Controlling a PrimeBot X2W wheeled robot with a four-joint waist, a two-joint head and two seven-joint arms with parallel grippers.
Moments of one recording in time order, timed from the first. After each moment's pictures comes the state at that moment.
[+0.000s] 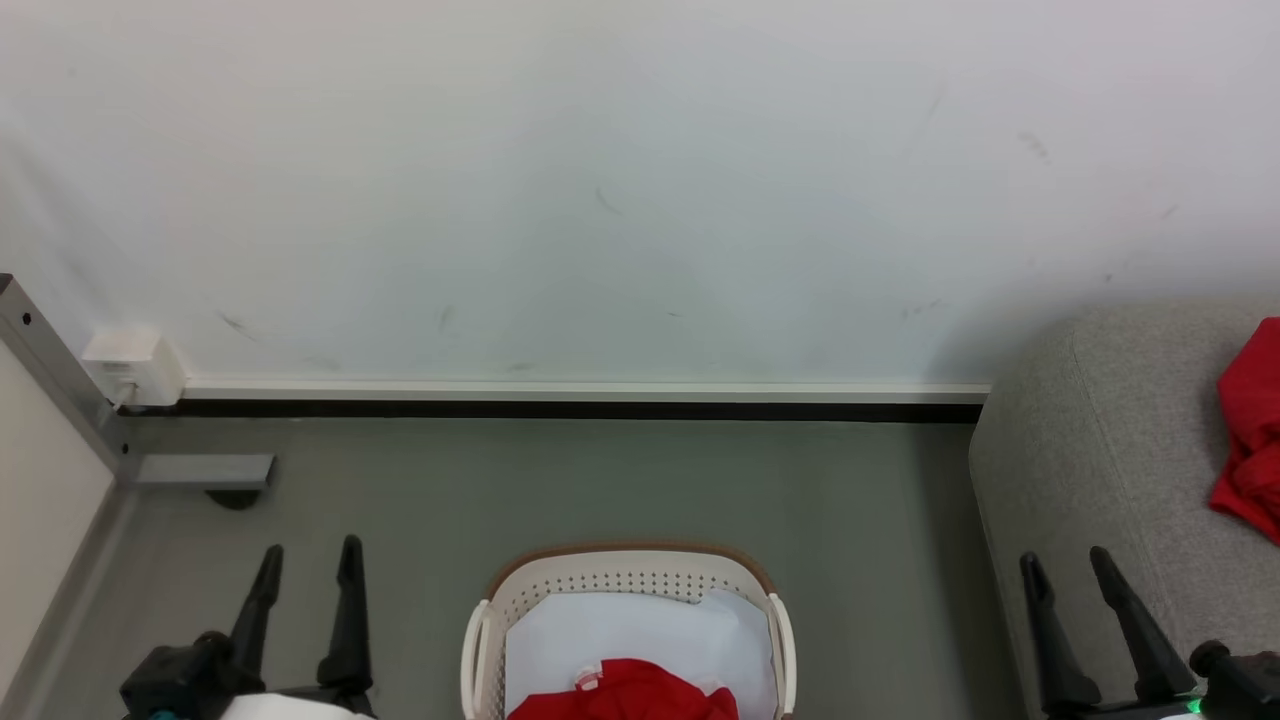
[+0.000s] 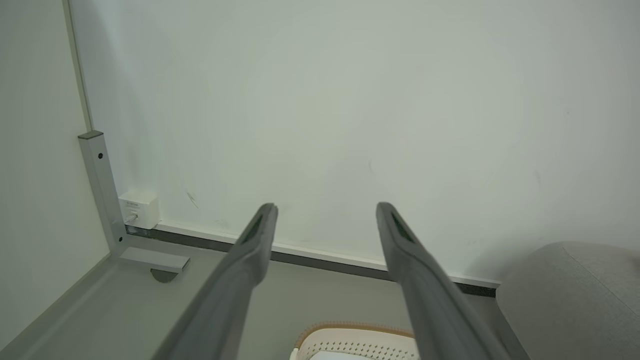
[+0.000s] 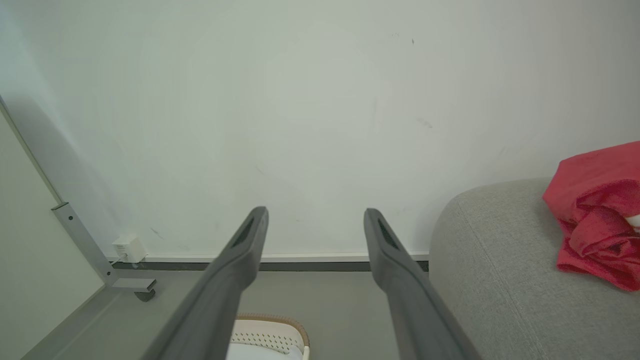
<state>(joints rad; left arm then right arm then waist) -0.04 0.11 0.01 0.19 -0.28 -0.03 -0.26 -0.03 -0.19 0.16 0.21 0.48 0.13 -0.26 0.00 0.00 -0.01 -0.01</state>
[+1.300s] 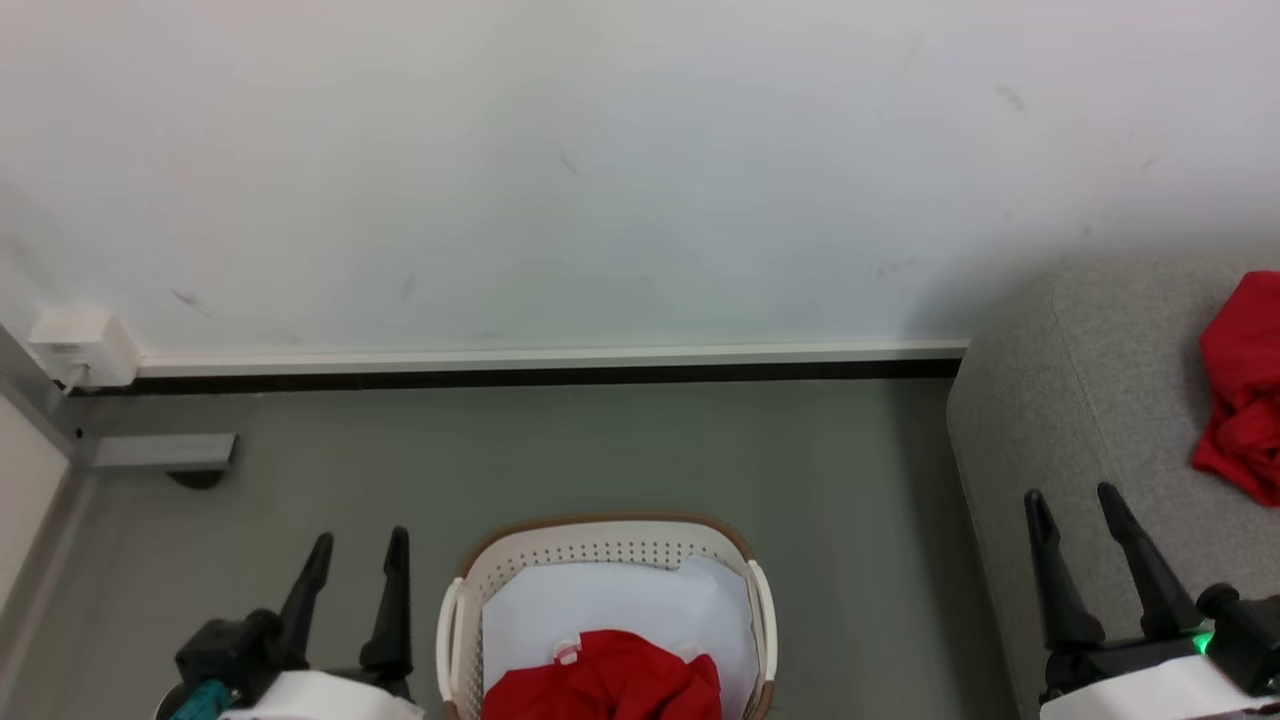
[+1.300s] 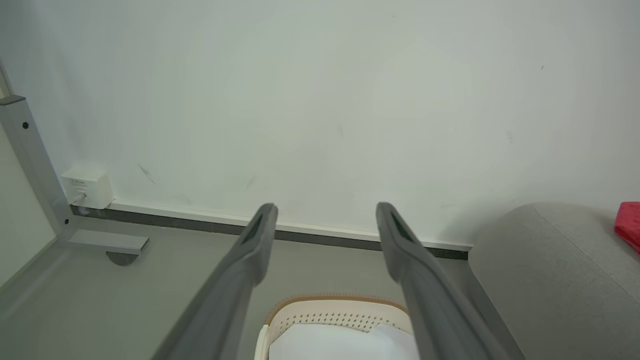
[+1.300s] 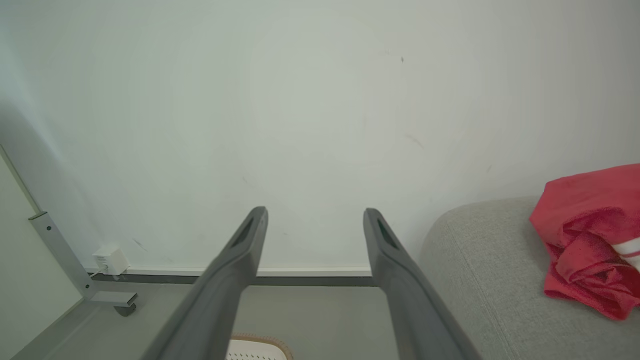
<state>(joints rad) -0.09 0.05 0.03 0.29 -0.20 -0.12 -0.26 -0.10 -0.17 0.14 0.20 0.44 0.13 -0.26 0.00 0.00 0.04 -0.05</state>
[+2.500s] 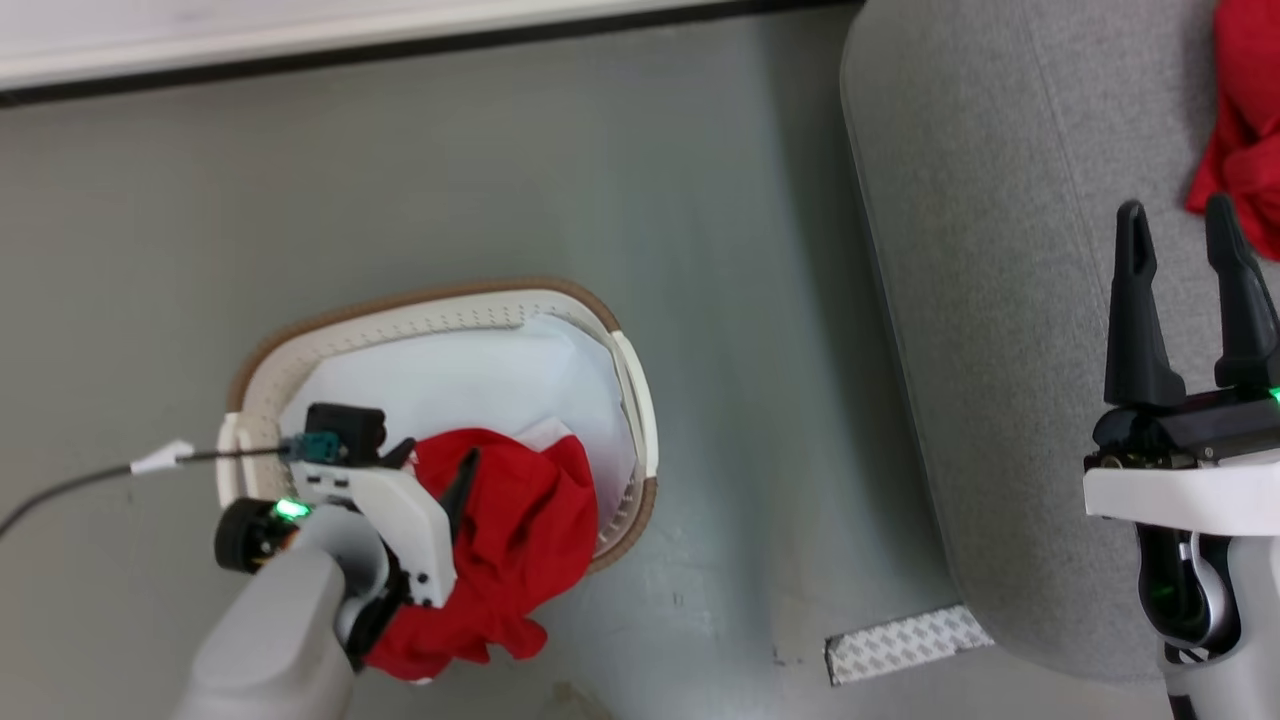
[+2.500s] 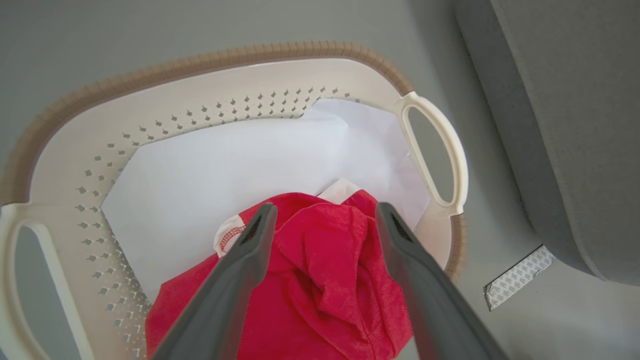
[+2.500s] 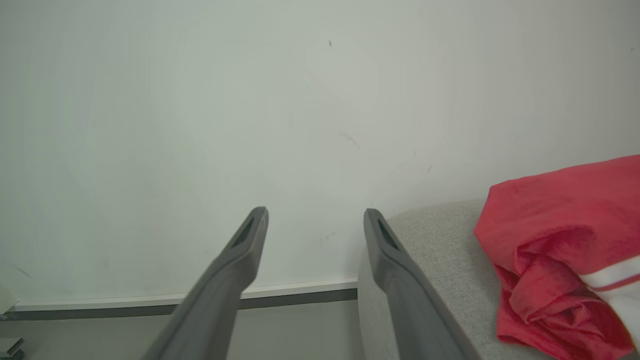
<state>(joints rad) -0.65 0.20 -0.42 0.88 -0.42 -0.13 -0.01 -0.42 -0.14 0.08 0.04 0.46 0.13 -0.26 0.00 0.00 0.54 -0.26</state>
